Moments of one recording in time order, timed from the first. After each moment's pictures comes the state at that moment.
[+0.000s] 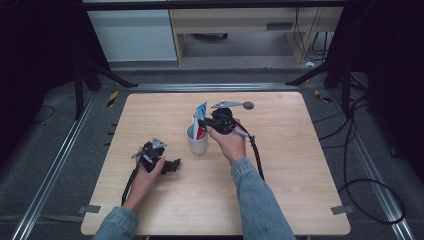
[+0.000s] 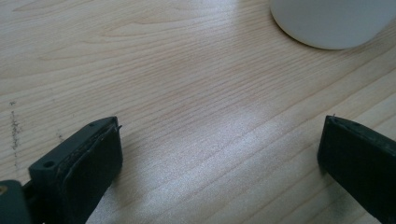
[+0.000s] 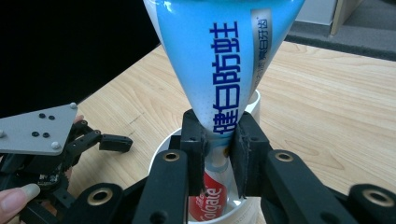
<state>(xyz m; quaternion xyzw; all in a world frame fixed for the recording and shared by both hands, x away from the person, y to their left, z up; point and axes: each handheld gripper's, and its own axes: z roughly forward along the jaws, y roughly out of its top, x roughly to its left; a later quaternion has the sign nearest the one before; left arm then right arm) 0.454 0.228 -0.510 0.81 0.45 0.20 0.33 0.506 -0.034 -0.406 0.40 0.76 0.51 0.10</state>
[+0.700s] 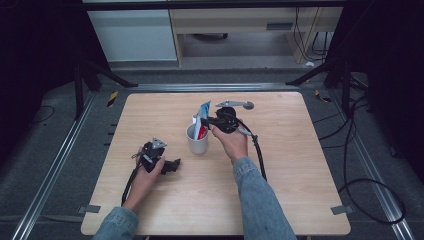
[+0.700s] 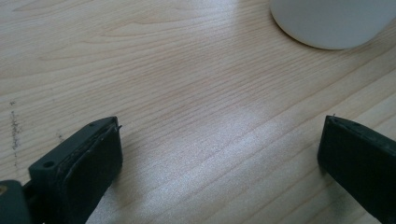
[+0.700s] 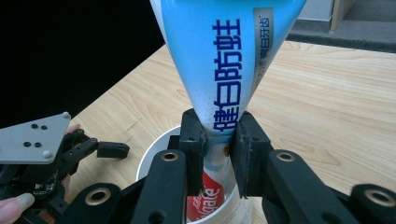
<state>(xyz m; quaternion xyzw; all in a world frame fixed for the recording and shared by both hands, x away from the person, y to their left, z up) 0.454 0.228 -0.510 0.81 0.45 0.20 0.33 0.513 -0.043 -0.412 0.42 0.74 0.52 0.09</state>
